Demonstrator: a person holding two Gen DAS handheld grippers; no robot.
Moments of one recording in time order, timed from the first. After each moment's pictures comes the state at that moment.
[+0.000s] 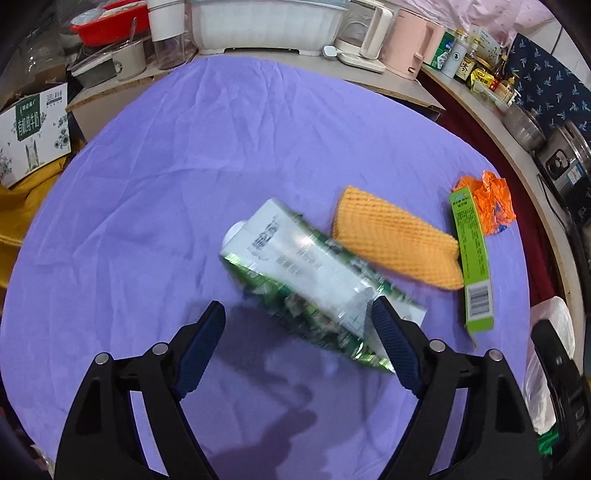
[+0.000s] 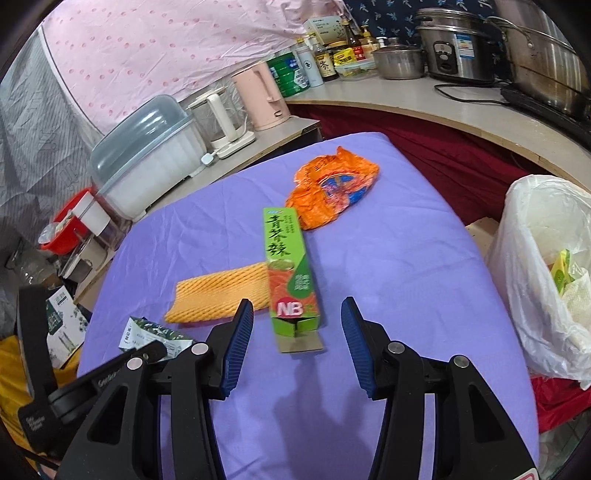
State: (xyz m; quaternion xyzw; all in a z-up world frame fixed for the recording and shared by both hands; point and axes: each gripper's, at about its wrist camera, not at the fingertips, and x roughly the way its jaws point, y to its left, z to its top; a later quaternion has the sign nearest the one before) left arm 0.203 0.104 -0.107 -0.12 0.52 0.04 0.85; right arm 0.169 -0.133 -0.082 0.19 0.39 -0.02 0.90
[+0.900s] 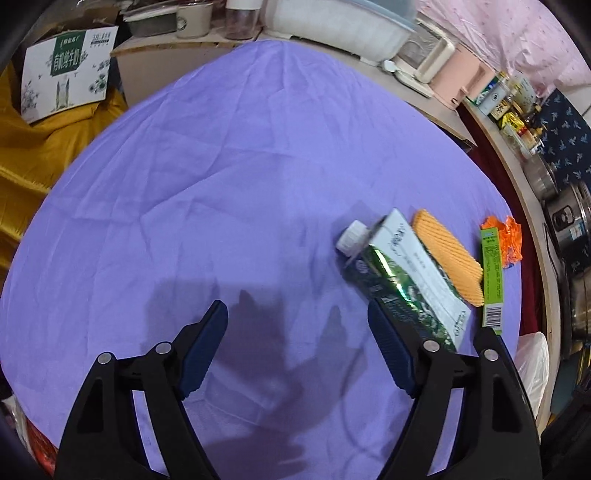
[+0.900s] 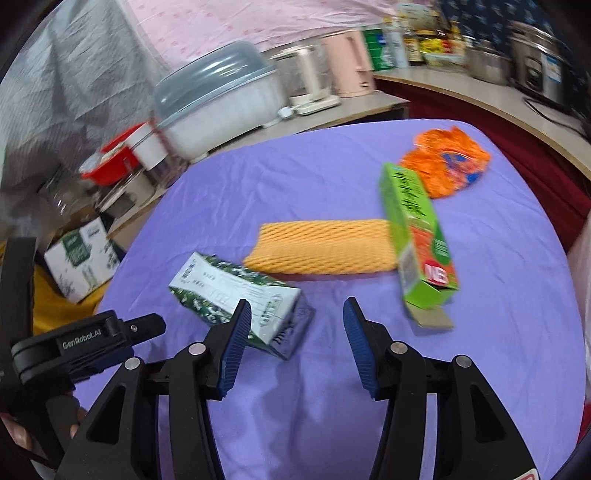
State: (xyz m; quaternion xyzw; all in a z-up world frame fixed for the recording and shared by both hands) left arm 0.180 0.186 -0.106 -0.21 0.52 0.07 0.82; right arm 0.187 -0.044 -0.101 0.11 0.42 0.10 0.89
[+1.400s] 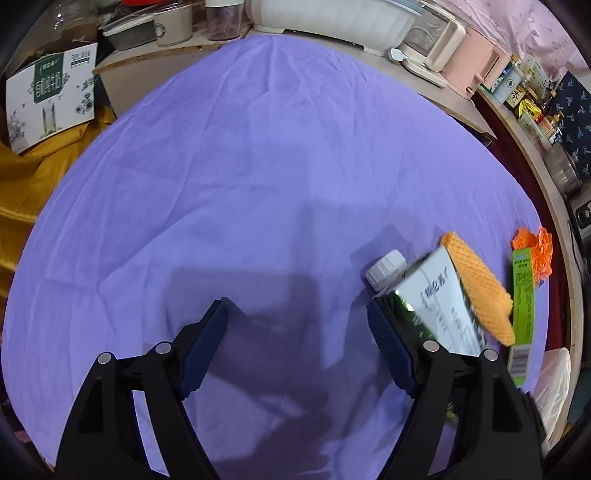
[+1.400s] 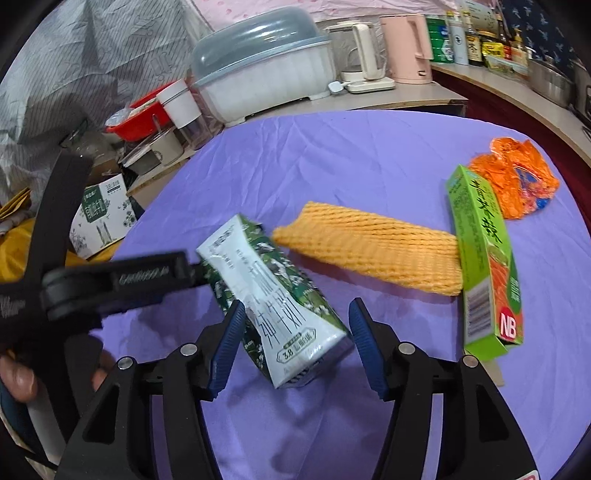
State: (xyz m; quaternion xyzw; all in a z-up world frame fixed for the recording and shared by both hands) left arm 0.248 0.178 -0.125 -0.17 0.54 0.09 0.82; right arm 0.223 -0.017 -0.120 0.07 0.45 0.18 0.87
